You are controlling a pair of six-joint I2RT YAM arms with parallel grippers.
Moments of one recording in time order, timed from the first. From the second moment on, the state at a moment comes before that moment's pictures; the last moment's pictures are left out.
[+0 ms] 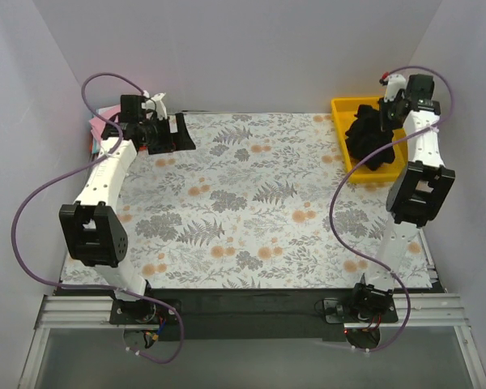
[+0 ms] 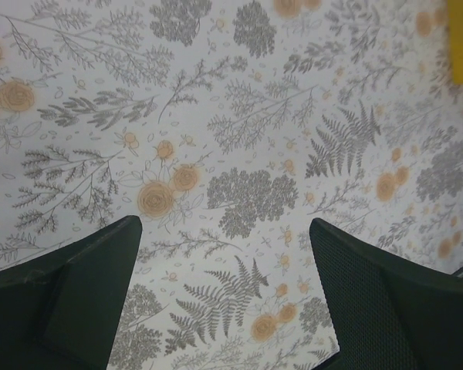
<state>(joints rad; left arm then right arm) -0.09 1.71 1.61 -0.74 0.42 -0.14 -0.23 2.23 2.10 -0.73 -0.28 -0.39</state>
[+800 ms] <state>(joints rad) 0.09 1.49 1.49 -0.66 0.72 -0.02 0.48 1.52 1.62 -0.83 -0.36 -0.65</state>
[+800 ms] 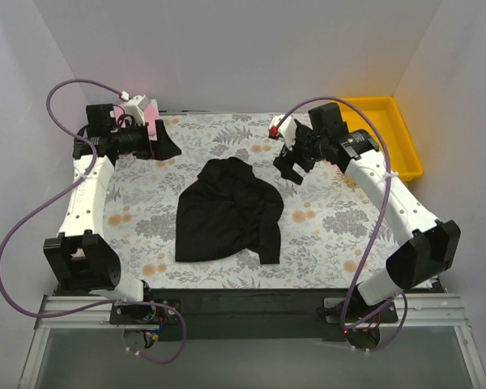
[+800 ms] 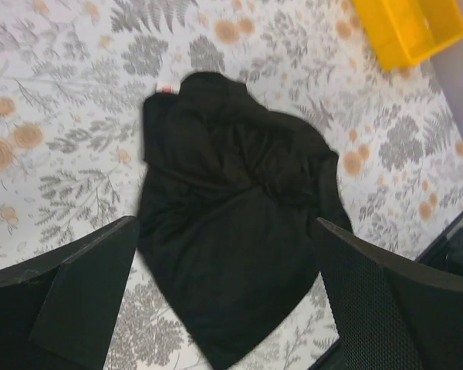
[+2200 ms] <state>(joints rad) -0.26 1.99 1.58 -0.59 0.35 0.12 0.55 1.72 1.07 -0.74 -0.61 -0.26</state>
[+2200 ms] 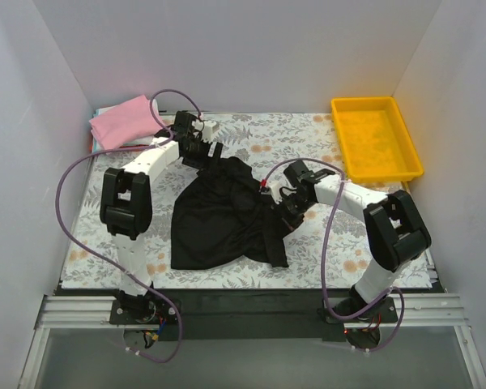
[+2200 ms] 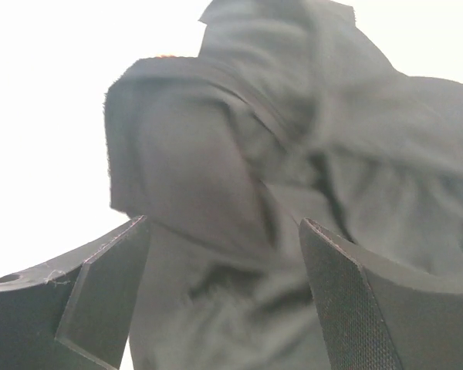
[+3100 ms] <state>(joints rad) -0.05 1.97 1.46 -0.60 0.07 0.21 0.24 1.57 1.06 -0.78 -0.29 -0.40</state>
